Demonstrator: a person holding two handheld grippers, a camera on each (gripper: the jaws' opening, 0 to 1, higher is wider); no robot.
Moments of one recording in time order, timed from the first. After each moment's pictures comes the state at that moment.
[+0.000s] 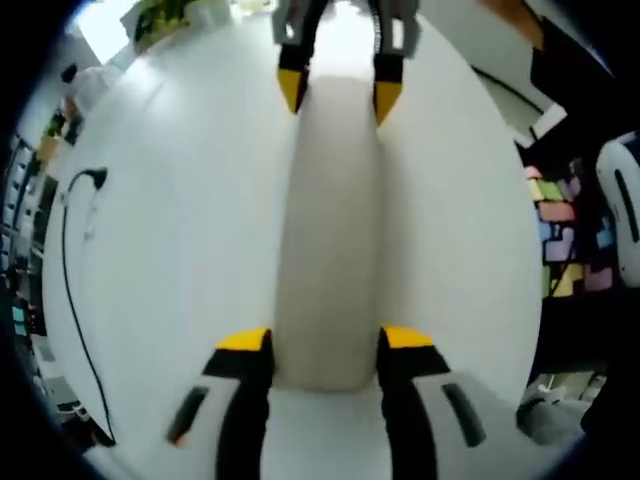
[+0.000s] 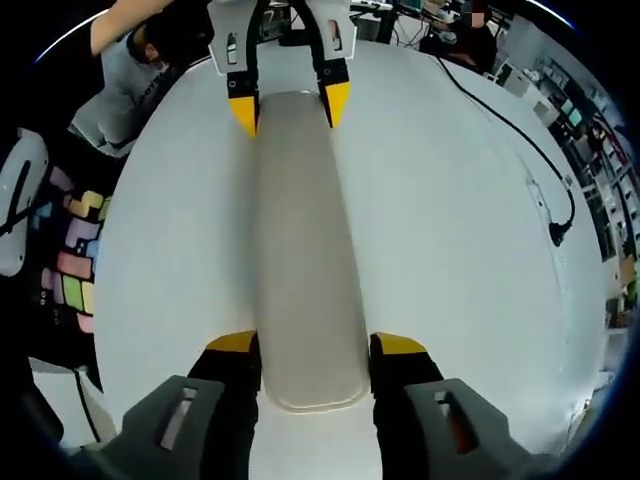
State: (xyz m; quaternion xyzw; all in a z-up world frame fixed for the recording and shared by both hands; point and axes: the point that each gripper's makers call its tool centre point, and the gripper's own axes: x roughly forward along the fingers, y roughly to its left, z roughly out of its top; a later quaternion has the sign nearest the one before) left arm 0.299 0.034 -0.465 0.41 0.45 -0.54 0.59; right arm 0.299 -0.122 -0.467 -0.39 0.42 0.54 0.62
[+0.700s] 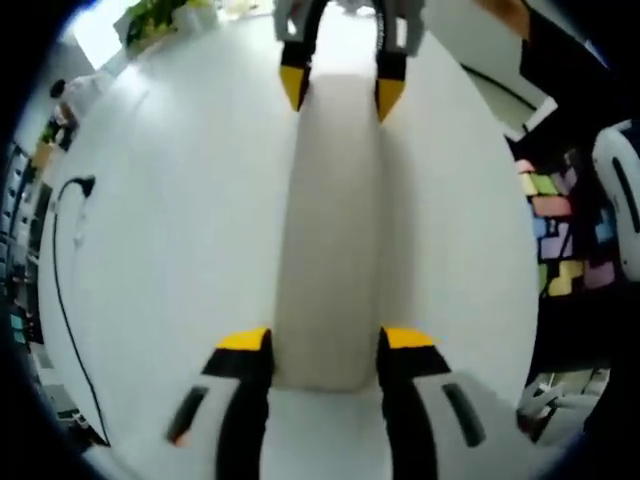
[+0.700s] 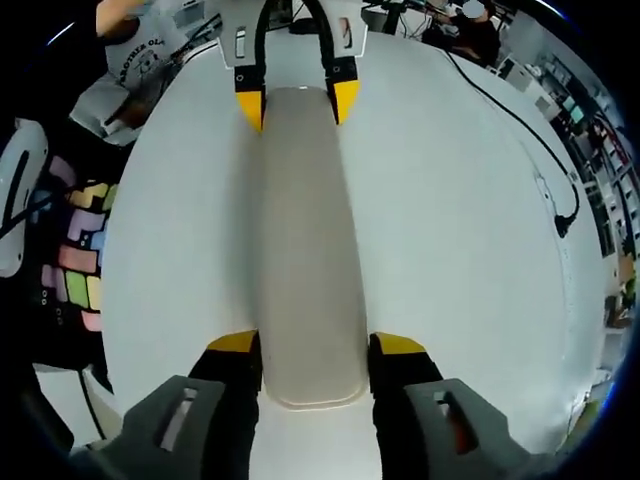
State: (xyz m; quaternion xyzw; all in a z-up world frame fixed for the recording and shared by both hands) left arm 0.286 0.031 -0.473 0.42 0.44 -0.54 0.58; right arm 0.280 -0.127 -0.474 -0.41 0.44 0.53 0.60
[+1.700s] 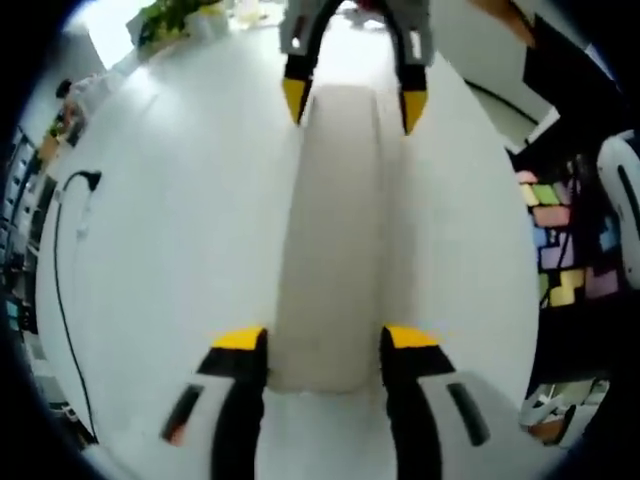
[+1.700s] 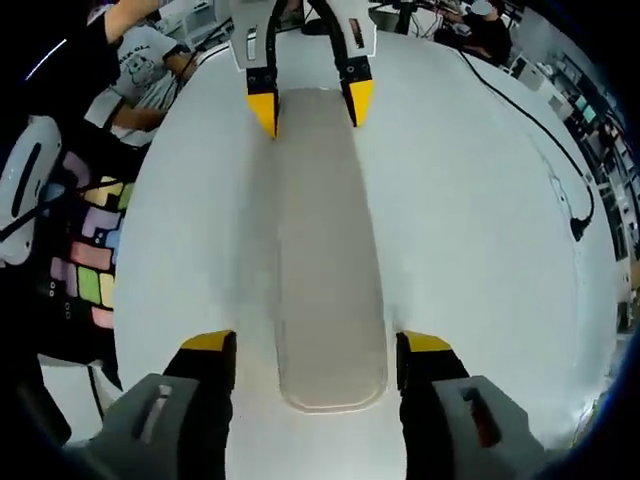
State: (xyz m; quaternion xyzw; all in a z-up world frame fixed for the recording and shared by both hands) left arm 0.288 0.031 -0.473 0.39 0.43 -0.55 0.60; right arm 0.273 -0.129 -0.476 -0.39 0.44 0.55 0.59
